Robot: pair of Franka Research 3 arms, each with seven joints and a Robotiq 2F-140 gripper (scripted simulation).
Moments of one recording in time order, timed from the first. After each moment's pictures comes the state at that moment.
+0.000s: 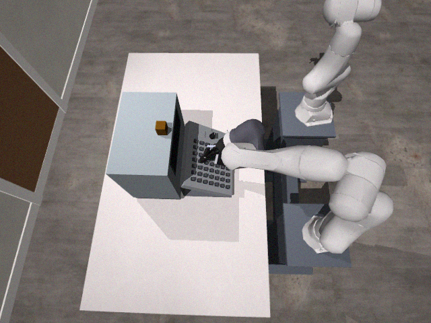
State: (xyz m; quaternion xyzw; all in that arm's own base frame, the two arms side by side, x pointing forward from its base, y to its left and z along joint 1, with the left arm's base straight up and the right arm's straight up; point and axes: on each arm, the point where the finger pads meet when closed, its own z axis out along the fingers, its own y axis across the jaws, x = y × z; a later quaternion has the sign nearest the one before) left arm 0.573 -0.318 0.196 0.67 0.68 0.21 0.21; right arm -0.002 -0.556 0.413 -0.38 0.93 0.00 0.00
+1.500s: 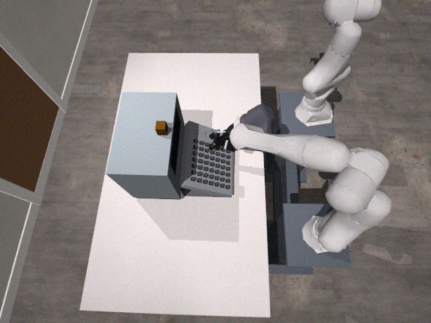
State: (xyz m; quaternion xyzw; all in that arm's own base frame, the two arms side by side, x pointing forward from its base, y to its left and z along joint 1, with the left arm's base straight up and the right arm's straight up) left arm 0.530 -0.389 0.196 0.69 0.66 0.21 0.21; right arm -0.002 -0.556 0.413 -0.38 0.93 0.00 0.00
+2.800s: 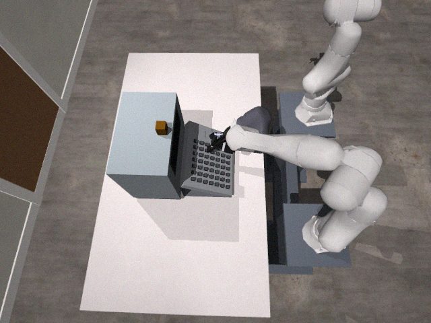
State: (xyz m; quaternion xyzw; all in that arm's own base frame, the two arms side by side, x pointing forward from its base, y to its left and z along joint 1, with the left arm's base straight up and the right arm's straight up) left arm 0.542 -0.385 0.177 0.68 0.68 0.21 0.21; right arm -0.002 -0.556 0.413 -0.38 0.93 0.00 0.00
